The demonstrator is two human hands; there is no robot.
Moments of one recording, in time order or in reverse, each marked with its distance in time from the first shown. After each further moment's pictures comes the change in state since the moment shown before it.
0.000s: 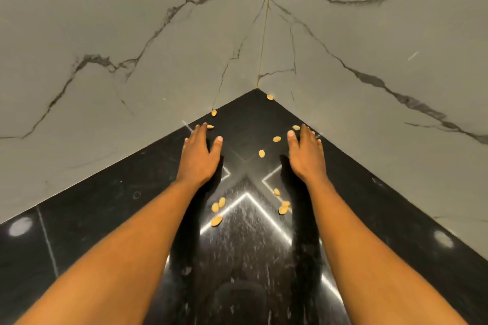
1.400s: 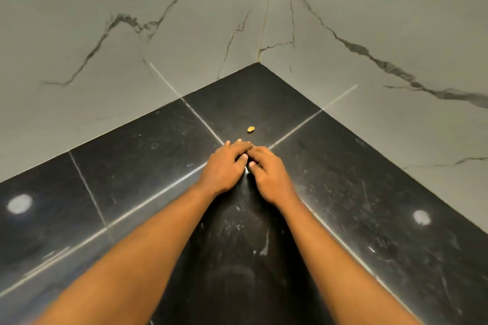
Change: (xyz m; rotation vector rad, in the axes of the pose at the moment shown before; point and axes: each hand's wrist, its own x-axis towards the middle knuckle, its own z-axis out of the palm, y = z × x) left_hand -0.115 0.006 0.014 -0.055 -0.298 0.234; right_hand -0.161 -0.027 0.025 0.305 -0.231 -0.431
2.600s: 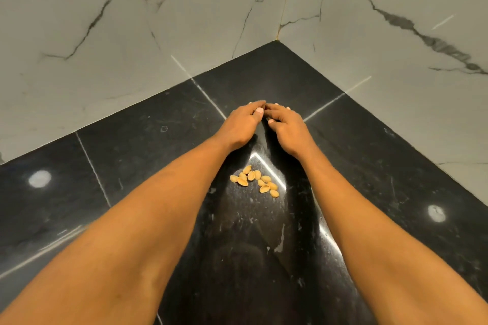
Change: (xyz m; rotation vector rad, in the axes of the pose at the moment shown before) left_hand 0.064 -0.007 -0.018 -0.265 -0.044 -0.147; right_hand 0.072 0.013 -0.024 -0.116 -0.077 0.094
